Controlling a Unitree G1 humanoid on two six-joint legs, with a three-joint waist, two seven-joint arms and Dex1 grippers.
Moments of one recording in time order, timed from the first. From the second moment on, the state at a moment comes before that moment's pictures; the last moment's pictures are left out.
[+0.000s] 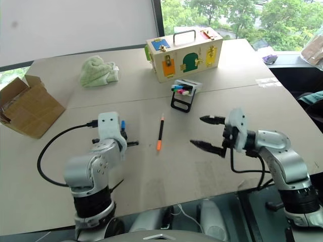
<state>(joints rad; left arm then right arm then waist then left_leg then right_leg) -0.26 0.03 0.21 -0.54 -0.10 1.26 0.17 -0.29 -0.58 0.01 -0.27 0.53 0.47 0.95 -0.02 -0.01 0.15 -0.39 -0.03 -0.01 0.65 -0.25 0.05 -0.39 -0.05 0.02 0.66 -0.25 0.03</state>
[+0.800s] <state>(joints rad) -0.22 0.19 0.08 -0.50 -0.63 0.76 -0.55 -0.73 -0.21 -0.14 -0.15 0.99 1.22 0.41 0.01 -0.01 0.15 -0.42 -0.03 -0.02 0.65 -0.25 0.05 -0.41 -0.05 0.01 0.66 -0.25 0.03</state>
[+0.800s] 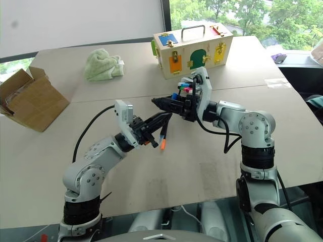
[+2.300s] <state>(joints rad) -0.23 0.53 0.19 -0.66 -0.75 0.80 -0.40 -0.83 -0.41 0.26 0.26 -0.03 -0.33 0.78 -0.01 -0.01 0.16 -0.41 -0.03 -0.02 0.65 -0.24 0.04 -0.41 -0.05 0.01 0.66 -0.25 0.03</state>
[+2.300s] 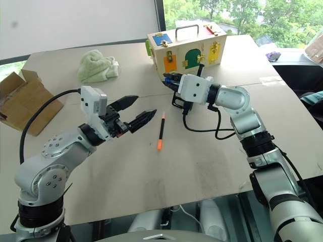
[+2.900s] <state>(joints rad) -0.26 0.39 -0.05 -0.56 -0.57 0.89 -0.18 -0.76 -0.39 0.13 0.08 0.21 -0.03 0.76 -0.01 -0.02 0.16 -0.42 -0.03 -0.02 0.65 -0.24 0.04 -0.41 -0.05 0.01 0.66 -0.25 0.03</state>
